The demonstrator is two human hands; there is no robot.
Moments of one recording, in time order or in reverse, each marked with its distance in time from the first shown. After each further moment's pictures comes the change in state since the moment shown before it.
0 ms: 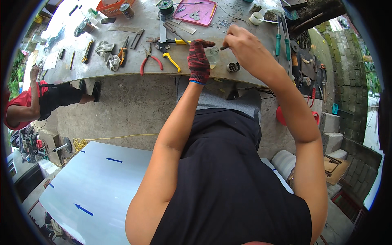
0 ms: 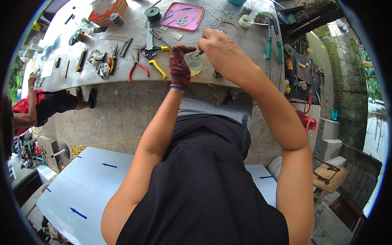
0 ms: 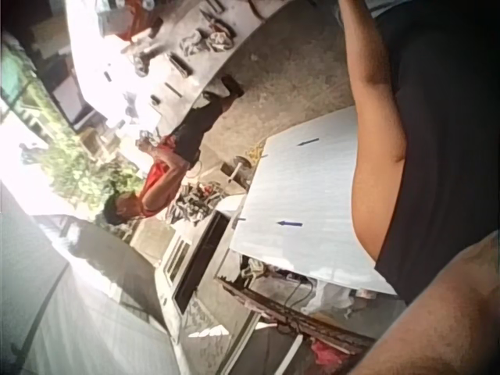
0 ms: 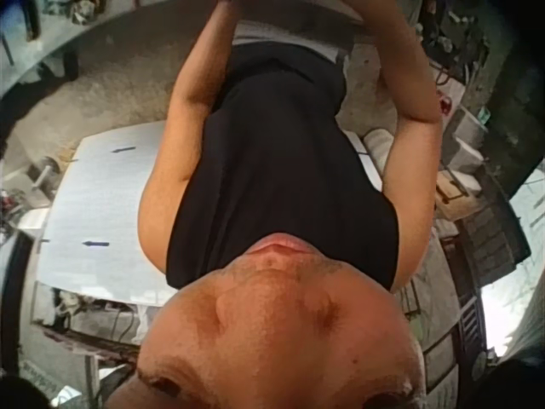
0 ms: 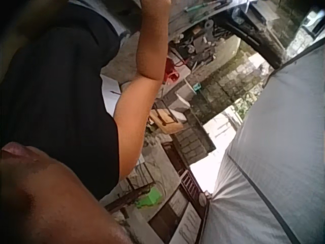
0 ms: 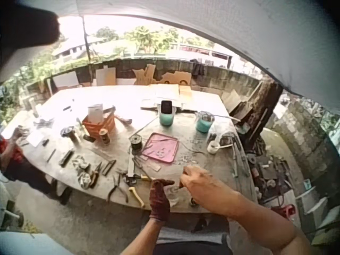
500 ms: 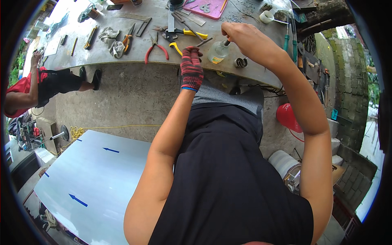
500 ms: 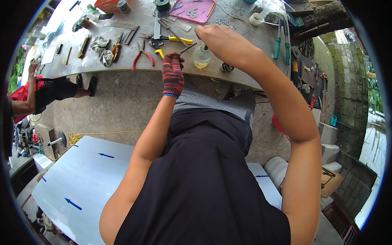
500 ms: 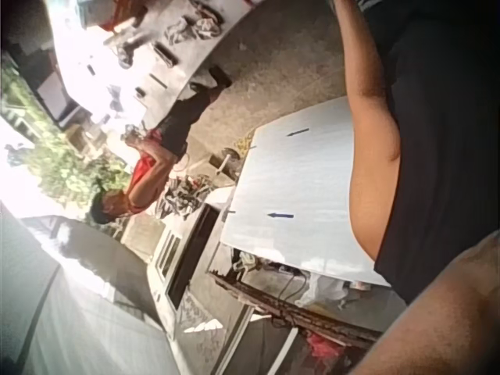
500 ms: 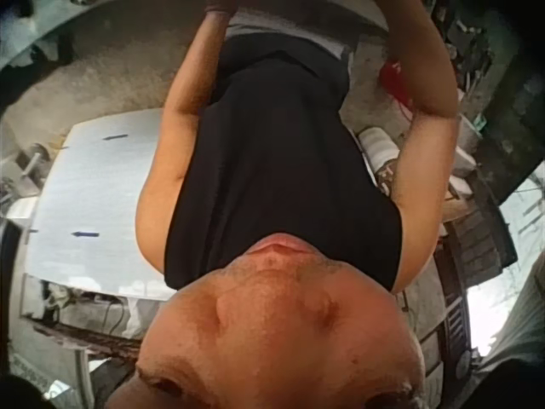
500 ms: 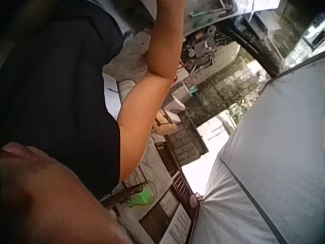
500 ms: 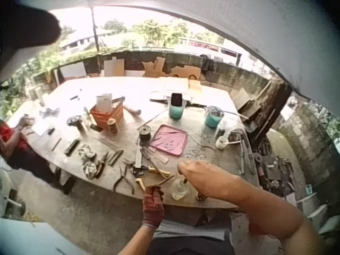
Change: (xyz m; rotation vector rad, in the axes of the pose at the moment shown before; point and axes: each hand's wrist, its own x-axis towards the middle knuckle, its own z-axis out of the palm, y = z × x) left_hand -0.039 0.012 -0.068 0.313 0.070 -0.237; right_hand 0.031 0.008 0.020 0.074 -0.240 -0.043
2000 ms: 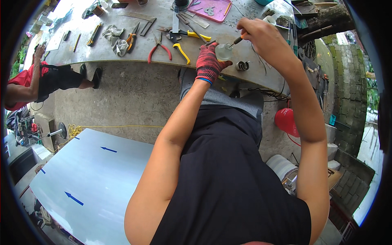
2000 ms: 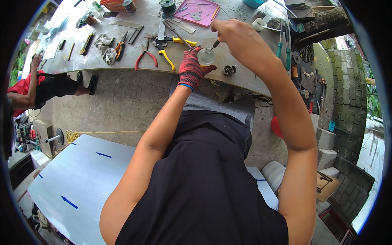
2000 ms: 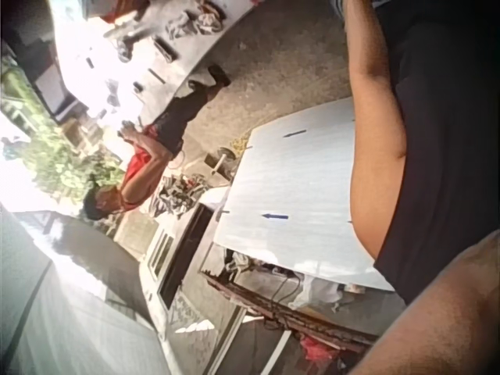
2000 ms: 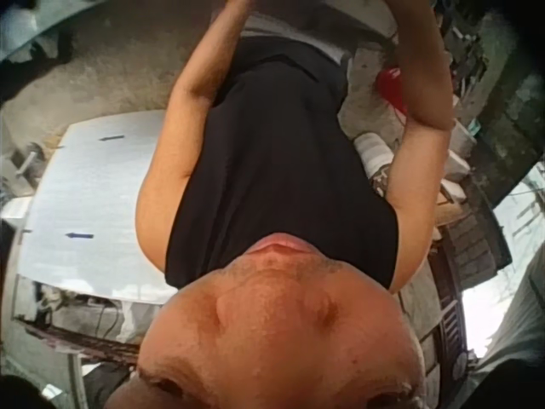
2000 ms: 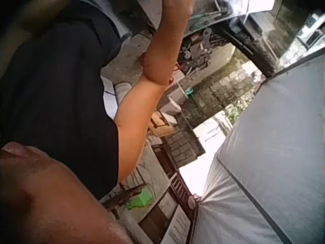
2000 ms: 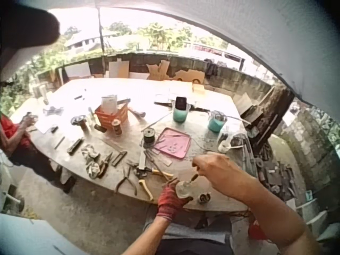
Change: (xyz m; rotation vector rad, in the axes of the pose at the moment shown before) left_hand 0.020 0.013 0.039 0.717 -0.289 0.095; right_hand -0.011 -0.004 -0.030 -0.067 0.165 0.033
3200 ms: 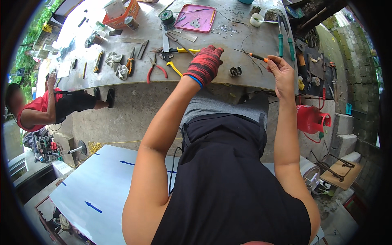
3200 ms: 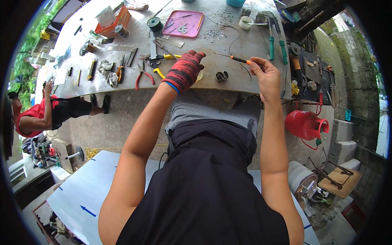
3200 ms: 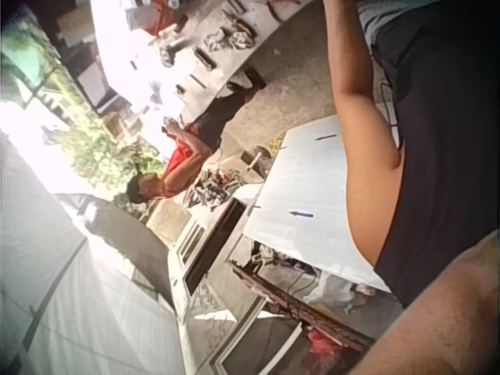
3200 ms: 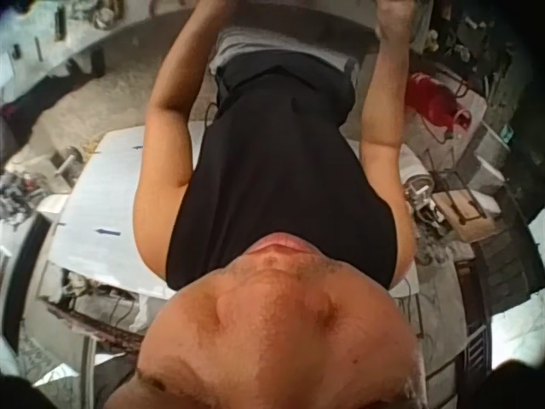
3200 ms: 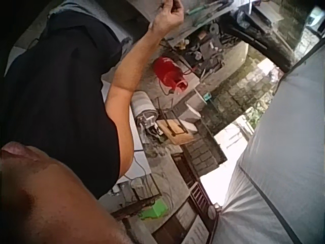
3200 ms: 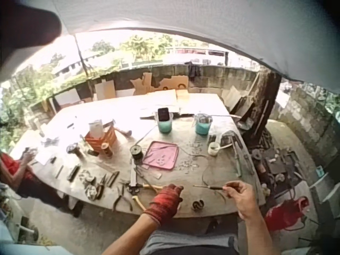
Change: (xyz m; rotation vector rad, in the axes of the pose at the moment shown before) left_hand 0.030 0.081 -0.042 0.553 -0.349 0.447; right_hand -0.165 0.071 0.071 1.200 0.712 0.810
